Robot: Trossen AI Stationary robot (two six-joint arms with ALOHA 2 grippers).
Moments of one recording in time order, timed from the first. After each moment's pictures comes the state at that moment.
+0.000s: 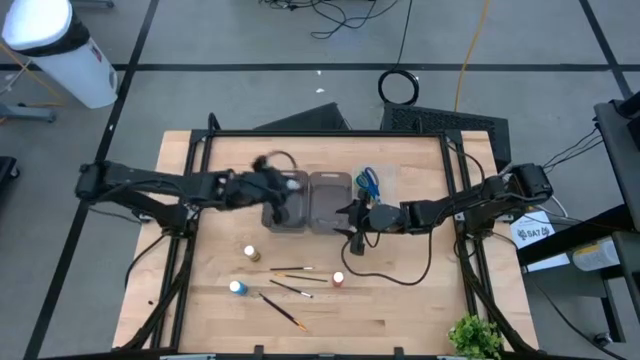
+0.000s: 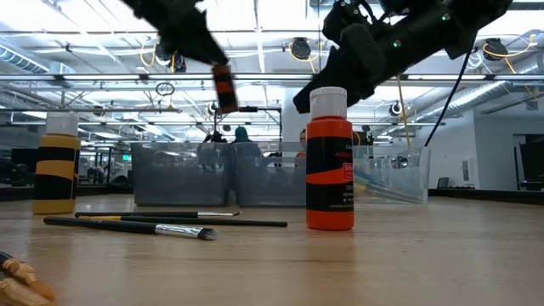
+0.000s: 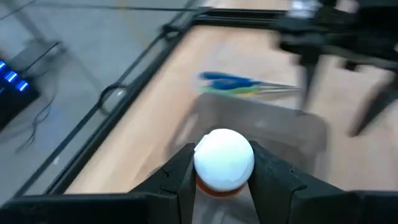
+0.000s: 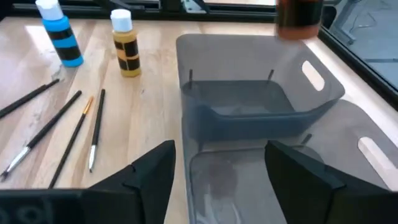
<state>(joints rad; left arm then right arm) -0.01 1.22 0.93 -0.27 -0.44 -0.11 0.15 1.51 0.74 0.33 0.28 0.08</state>
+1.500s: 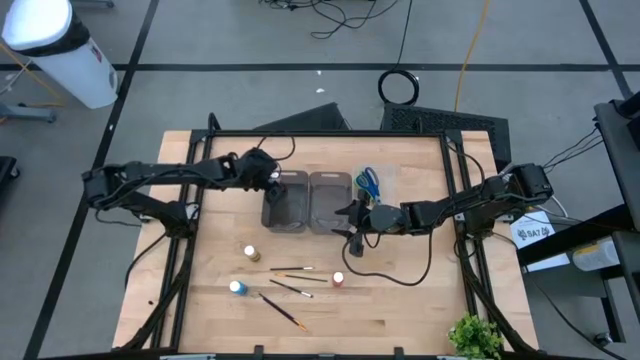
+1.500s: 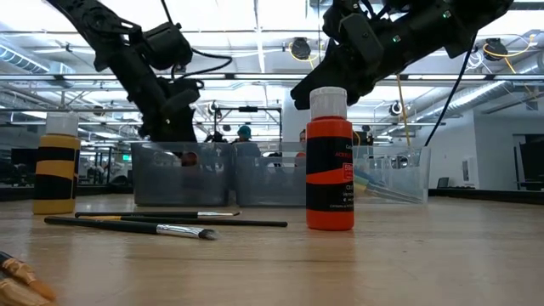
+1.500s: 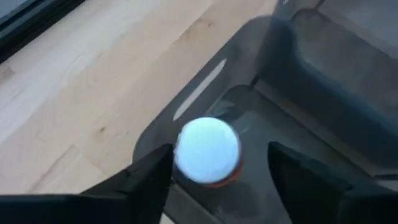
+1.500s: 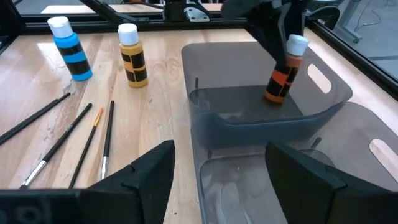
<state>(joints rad) 0.40 1.31 0.68 -0.23 -0.07 -0.25 0.15 1.51 0.74 0.36 0.28 0.12</state>
